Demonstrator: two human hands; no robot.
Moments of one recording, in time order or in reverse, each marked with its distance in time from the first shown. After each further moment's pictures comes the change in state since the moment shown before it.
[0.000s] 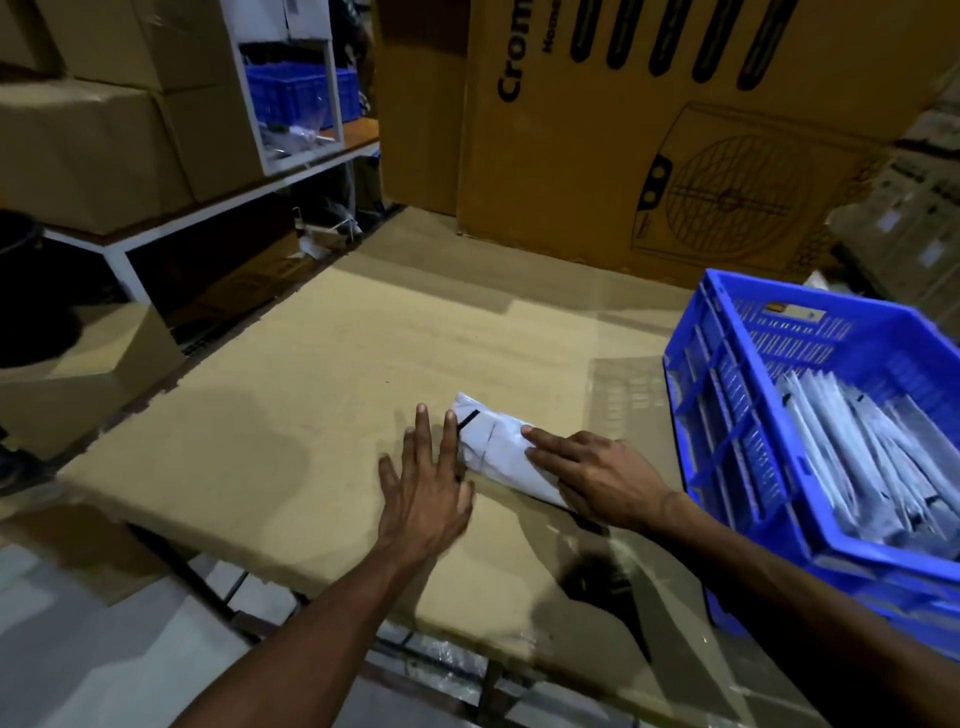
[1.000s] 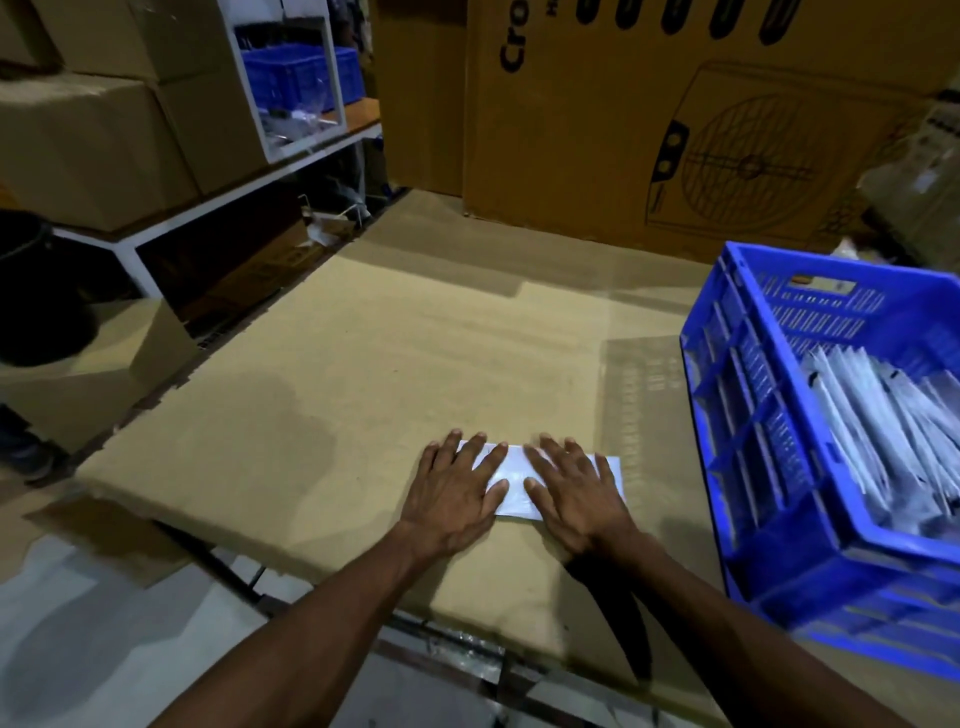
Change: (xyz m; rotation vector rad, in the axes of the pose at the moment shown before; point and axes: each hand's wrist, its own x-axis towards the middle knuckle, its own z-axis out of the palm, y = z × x) left_hand 0.007 -0.001 0.010 0.065 -0.226 0.274; right_hand -0.007 -0.062 0.066 0.297 -0.209 0.555
